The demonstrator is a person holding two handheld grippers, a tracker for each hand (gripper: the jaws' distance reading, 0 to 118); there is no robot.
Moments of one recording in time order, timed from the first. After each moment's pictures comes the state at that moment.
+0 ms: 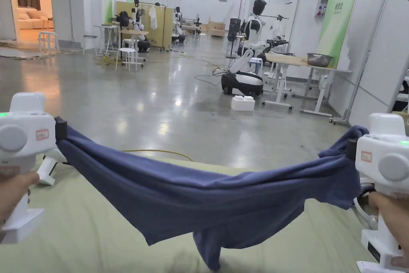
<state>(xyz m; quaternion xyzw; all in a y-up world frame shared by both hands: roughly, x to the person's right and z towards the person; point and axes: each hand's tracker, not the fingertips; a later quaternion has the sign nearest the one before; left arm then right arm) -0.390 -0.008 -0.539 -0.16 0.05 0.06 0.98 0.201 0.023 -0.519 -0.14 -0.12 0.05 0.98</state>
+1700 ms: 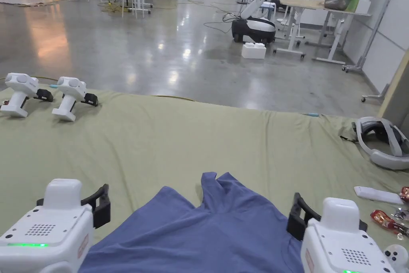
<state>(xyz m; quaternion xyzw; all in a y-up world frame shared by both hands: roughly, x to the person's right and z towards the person) -0.314 -0.185 -0.341 -0.14 0.05 0.00 0.99 0.089 -0.181 -0.322 -0.11 -0.08 0.02 0.99</state>
